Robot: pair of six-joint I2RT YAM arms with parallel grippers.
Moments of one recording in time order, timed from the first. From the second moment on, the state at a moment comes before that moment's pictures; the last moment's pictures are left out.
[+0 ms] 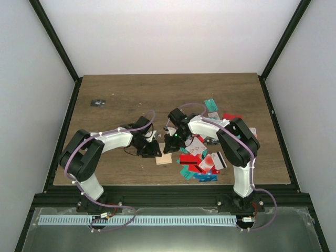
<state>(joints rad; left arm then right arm) -0.59 1.70 0.88 -0.48 0.51 -0.53 0.70 1.95 1.26 -0.65 -0.62 0.47</state>
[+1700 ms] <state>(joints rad) -0.58 1.73 0.88 -0.45 0.54 -0.52 0.71 1.95 1.34 -0.76 -0.53 0.54</state>
